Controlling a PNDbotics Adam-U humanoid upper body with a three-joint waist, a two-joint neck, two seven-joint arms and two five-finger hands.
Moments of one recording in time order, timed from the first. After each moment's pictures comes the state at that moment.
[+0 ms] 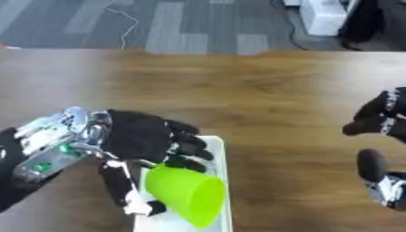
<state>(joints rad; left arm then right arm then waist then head) -0.54 0.76 -0.61 -1.97 -0.70 -0.51 -0.59 -0.21 -0.41 0.05 -1.99 0.86 -0.78 -0.22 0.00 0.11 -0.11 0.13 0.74</state>
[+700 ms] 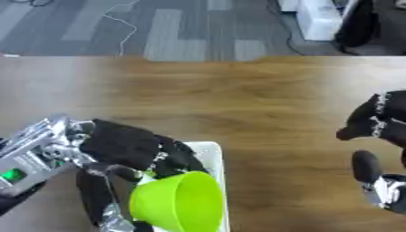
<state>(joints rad) -0.50 0.78 -0.56 -1.98 -0.36 -0.40 -0.70 -0.22 -0.41 0.05 -1.99 0.82 -0.78 -0.13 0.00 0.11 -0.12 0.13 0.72</state>
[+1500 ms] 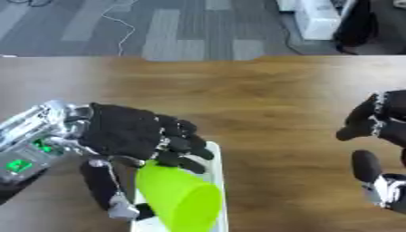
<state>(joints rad) -0.55 0.77 -0.56 -1.98 -0.67 -0.51 -0.59 -0.23 -0.41 0.04 -1.99 0.79 -0.78 -0.10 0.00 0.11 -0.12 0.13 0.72</state>
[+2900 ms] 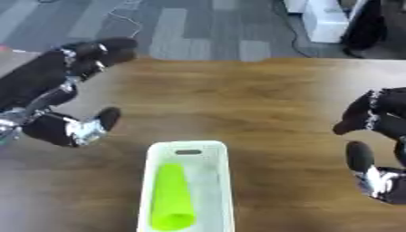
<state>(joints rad) -0.28 0.75 -0.12 -1.98 -0.55 -0.28 0.20 -0.16 -0.41 0.02 -1.99 0.84 -0.72 -0.14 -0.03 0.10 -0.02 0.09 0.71</state>
